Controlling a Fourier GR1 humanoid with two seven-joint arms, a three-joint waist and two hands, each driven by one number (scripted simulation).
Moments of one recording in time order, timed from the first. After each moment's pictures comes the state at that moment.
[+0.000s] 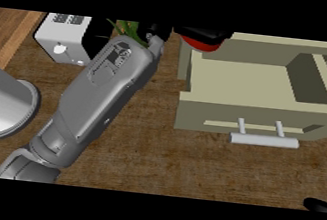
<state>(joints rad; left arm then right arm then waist) -1.15 0.01 -0.14 -0.89 0.23 0.37 0.17 0.08 -0.08 -0.29 -2.28 -0.05 0.07 0.32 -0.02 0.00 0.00</state>
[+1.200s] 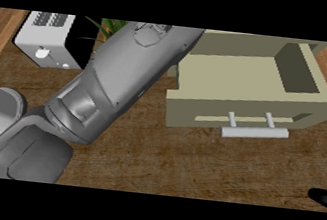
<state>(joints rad) -1.57 0.00 -0.28 -0.40 0.41 0.53 0.13 -0.02 -0.14 -0.31 -2.25 -0.09 0.07 0.36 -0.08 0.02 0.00</state>
